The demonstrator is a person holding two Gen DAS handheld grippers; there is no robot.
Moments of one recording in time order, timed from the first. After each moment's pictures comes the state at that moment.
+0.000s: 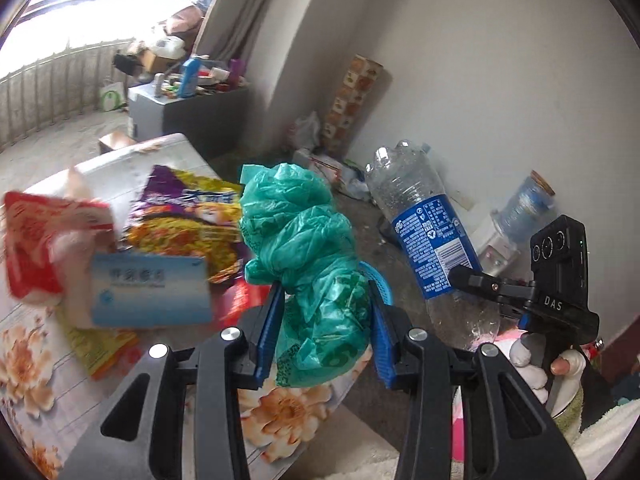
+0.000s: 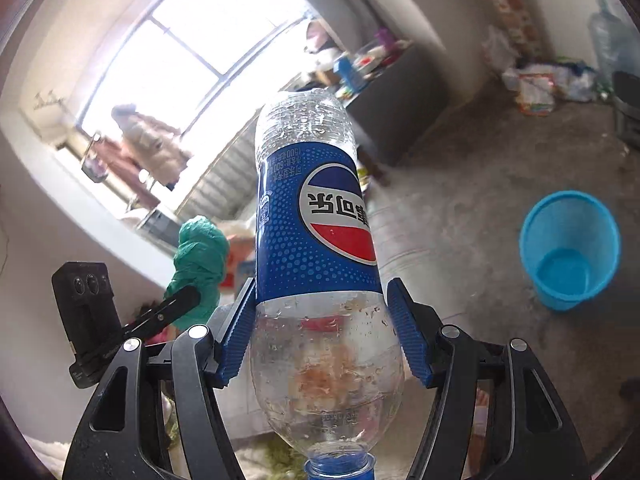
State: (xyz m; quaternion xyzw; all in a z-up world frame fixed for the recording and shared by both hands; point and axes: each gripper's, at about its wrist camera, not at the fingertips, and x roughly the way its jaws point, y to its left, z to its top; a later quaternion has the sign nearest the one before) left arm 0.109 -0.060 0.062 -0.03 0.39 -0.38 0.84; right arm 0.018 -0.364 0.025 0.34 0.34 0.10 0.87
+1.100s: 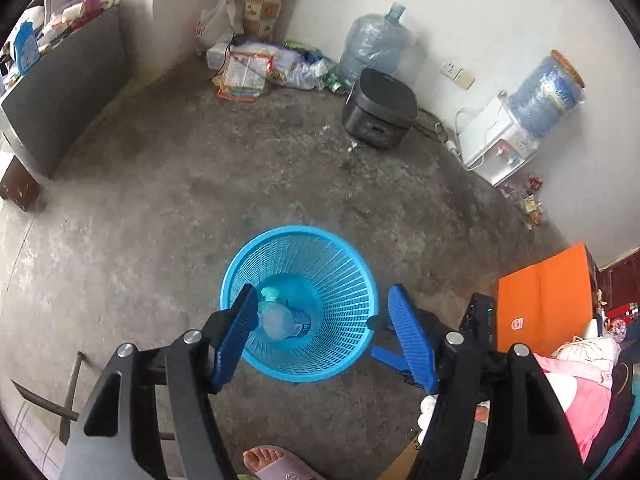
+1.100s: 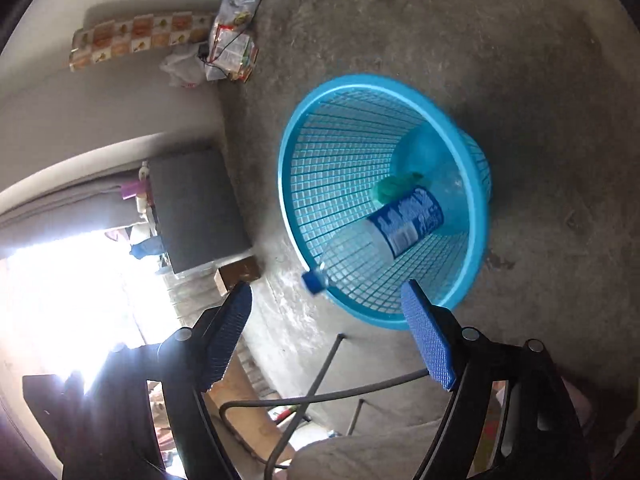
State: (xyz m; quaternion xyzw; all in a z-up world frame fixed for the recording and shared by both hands) left arm 0.253 -0.436 -0.094 0.11 0.51 -0.43 0.73; right arm 0.058 -0.602 -0.294 0.72 0.32 -0.14 0.60
